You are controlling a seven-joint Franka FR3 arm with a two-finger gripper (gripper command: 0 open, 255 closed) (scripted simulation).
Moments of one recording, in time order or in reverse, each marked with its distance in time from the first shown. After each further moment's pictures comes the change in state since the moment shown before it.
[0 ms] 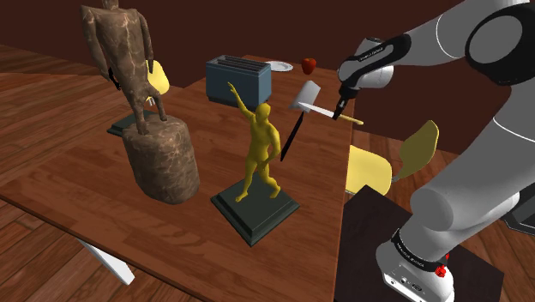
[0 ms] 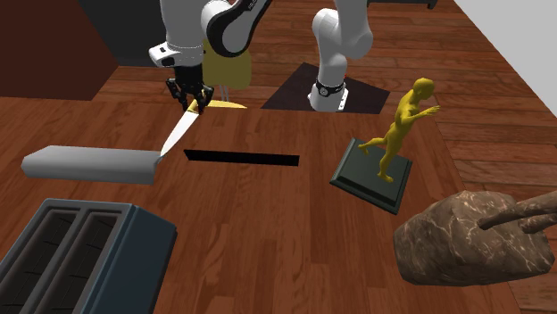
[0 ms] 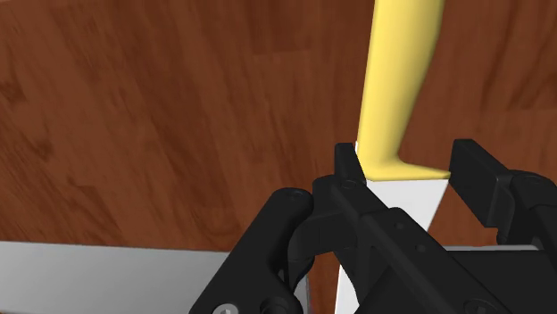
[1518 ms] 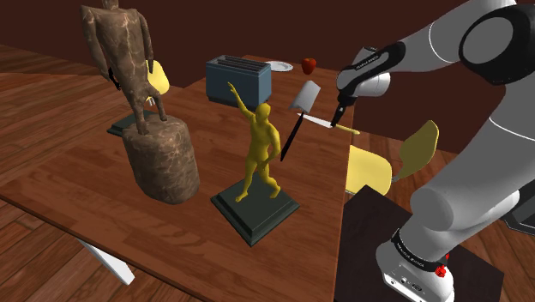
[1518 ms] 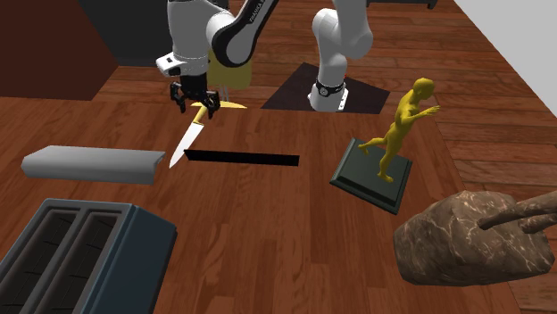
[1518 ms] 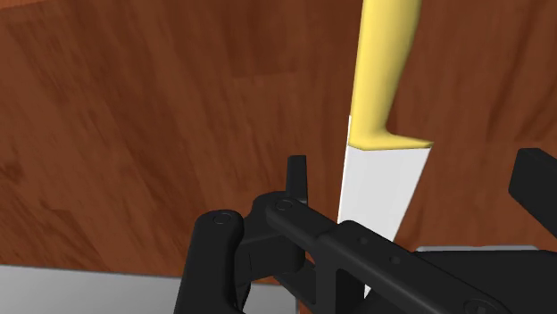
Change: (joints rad) arm 0.001 0.030 0.001 -0.047 0.011 0.078 -0.009
